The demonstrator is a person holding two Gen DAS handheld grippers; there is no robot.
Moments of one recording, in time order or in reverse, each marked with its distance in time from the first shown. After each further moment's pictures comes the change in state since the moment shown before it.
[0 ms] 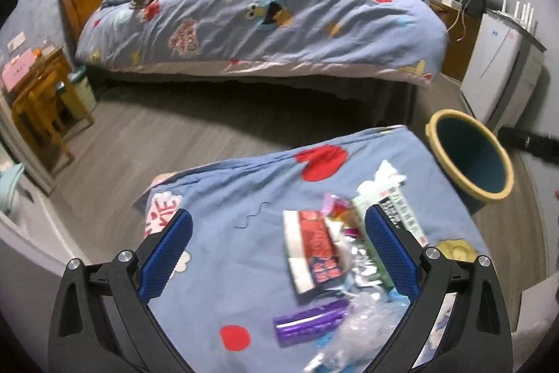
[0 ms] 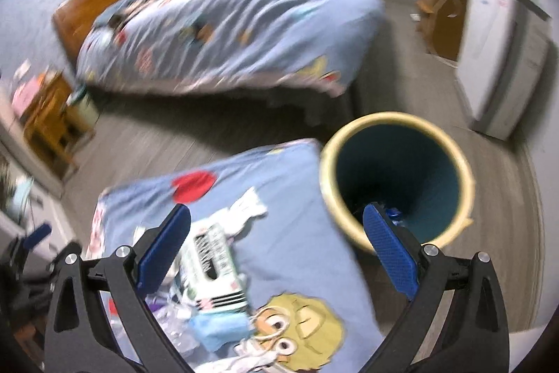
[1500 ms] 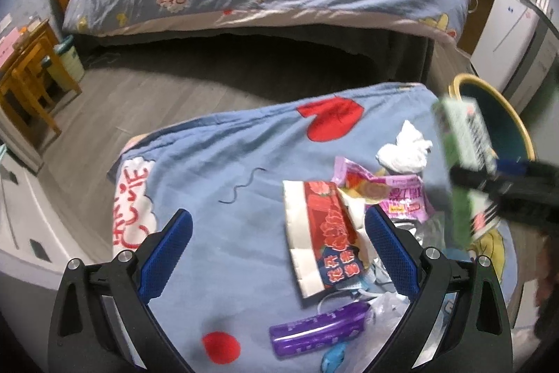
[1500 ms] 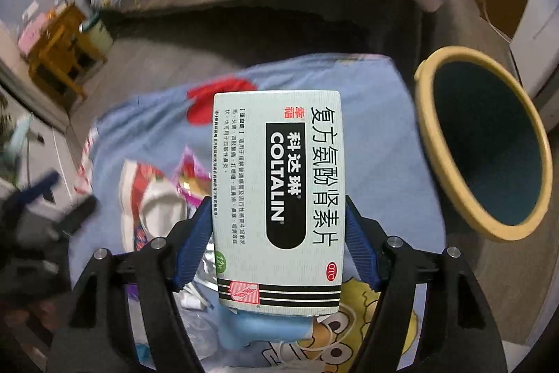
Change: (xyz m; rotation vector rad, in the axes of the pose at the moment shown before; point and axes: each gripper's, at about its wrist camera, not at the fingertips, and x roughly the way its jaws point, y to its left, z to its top) left arm 0.076 -0.007 -0.019 -0.008 0.171 -0.025; right arm 0.094 0.031 -0.025 -0.045 0.237 0.076
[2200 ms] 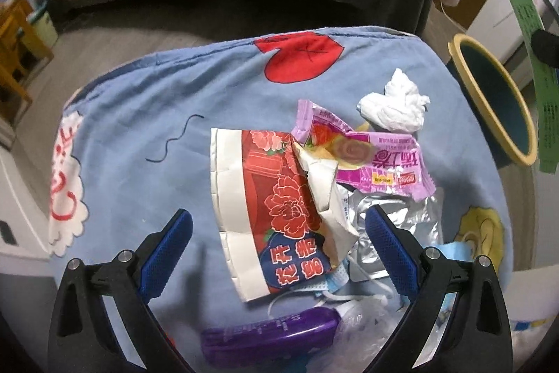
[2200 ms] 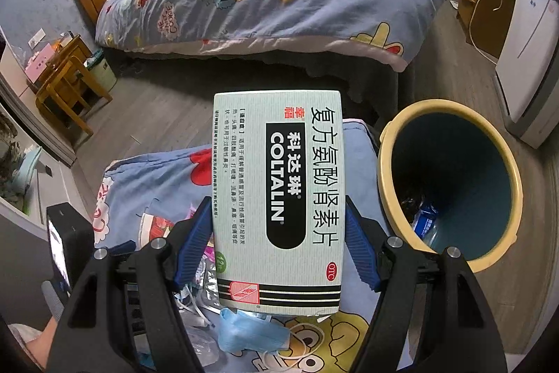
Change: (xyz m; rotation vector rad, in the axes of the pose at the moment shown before) left arm 0.057 -0.026 -0.014 -0.046 0.178 -0.097; right arm -0.048 -0.014 0.027 0.000 -0.132 -0.002
